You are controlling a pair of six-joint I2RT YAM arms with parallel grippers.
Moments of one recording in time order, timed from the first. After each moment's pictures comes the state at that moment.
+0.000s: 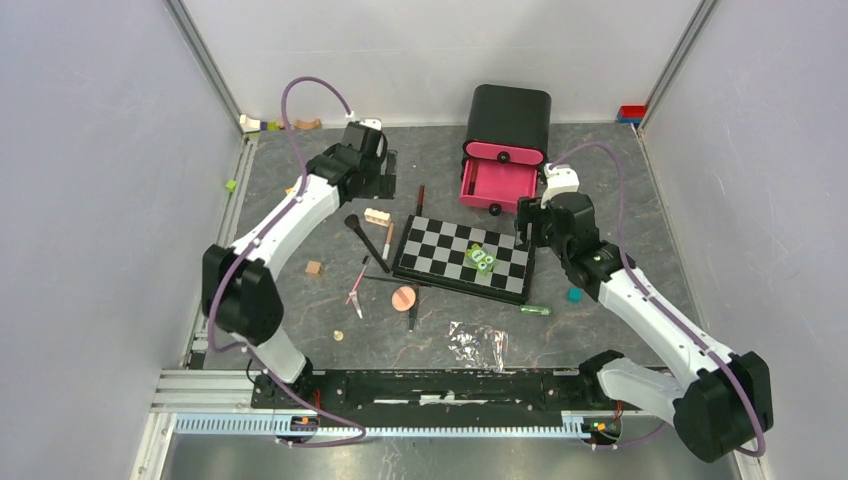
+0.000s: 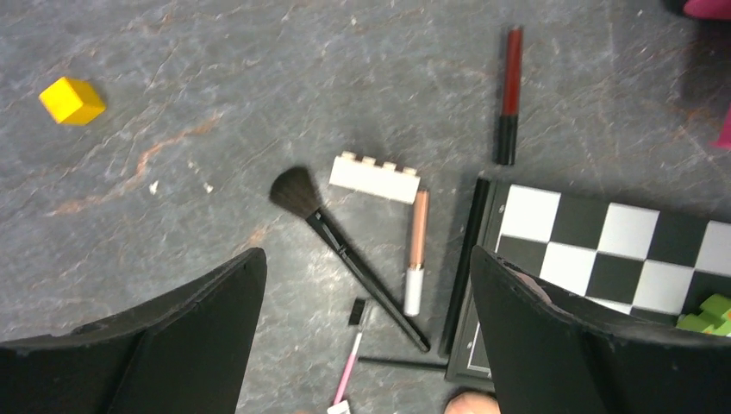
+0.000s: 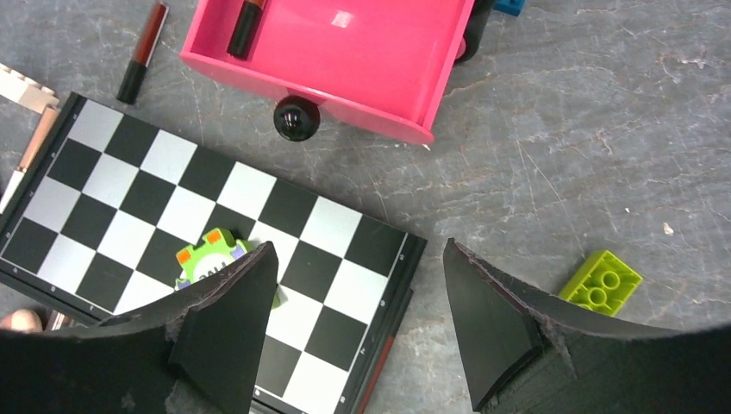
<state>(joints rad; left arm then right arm) -0.43 1.62 1.43 -0.64 -0.29 -0.22 0.42 1.09 0.77 -0.18 0.22 0.20</state>
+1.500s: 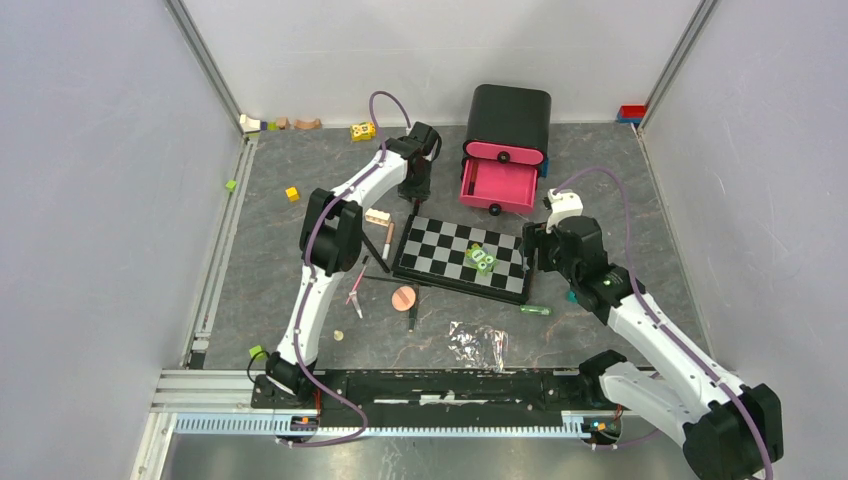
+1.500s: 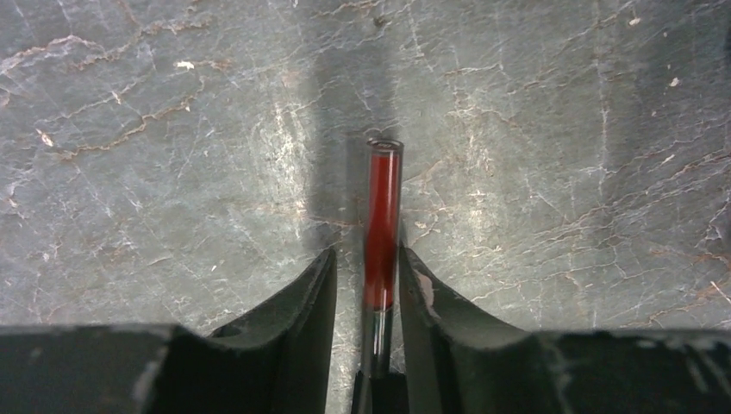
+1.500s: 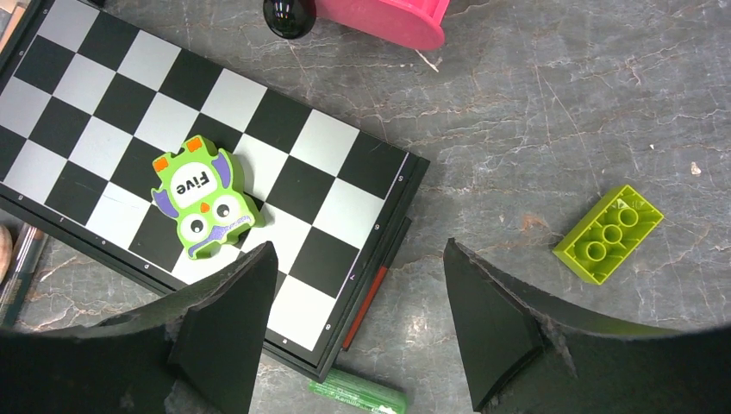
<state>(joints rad) -0.49 2.45 2.15 -0.83 -0.15 -0.30 0.42 0.92 0.62 -0.27 0.16 0.17</state>
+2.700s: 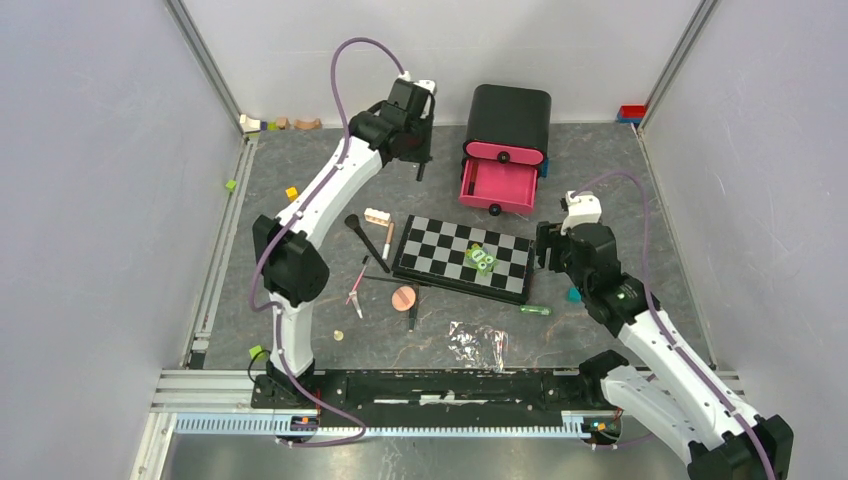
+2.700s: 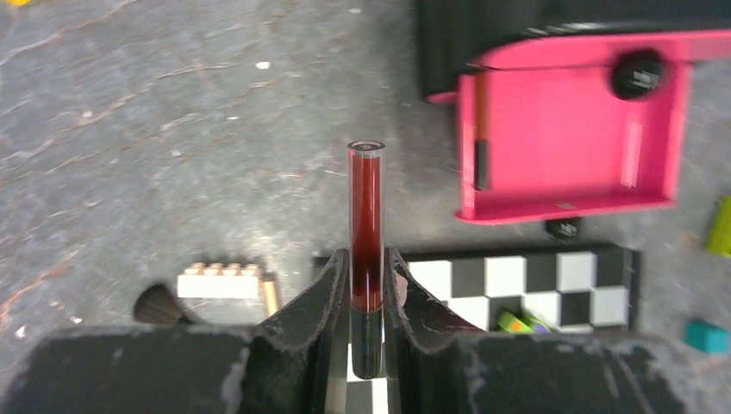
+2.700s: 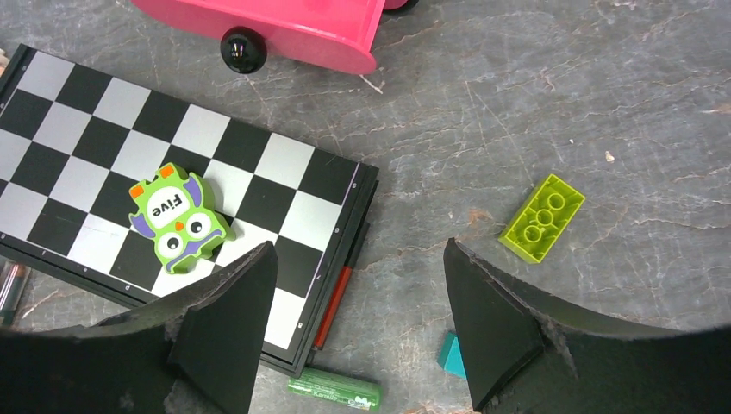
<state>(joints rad) -0.53 2.04 2.11 -0.85 -0.13 -0.26 0.42 0.79 0.62 -0.33 0.27 0.18</state>
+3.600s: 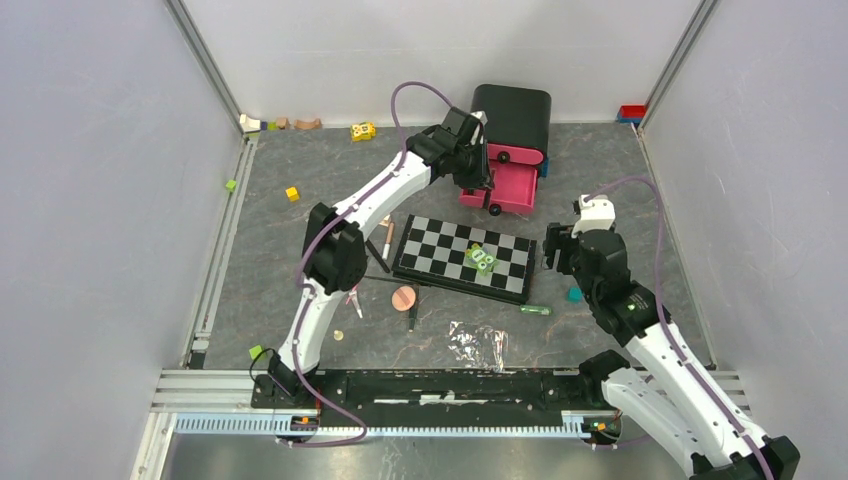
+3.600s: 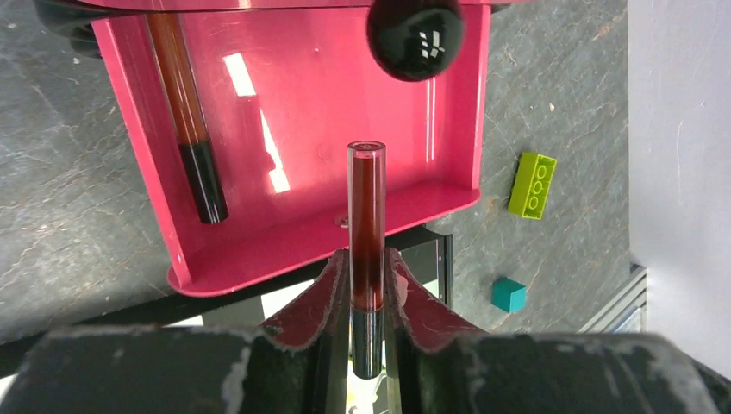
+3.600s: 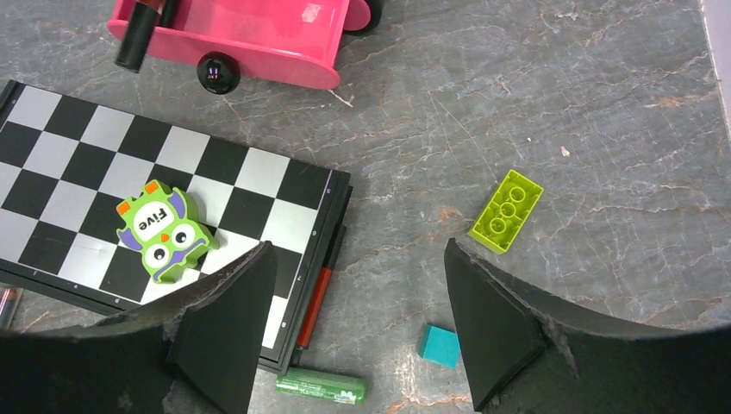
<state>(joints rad) -0.67 2.28 2.21 -0.70 0.20 -0.57 0.42 0.70 0.62 -0.37 0.35 0.19</state>
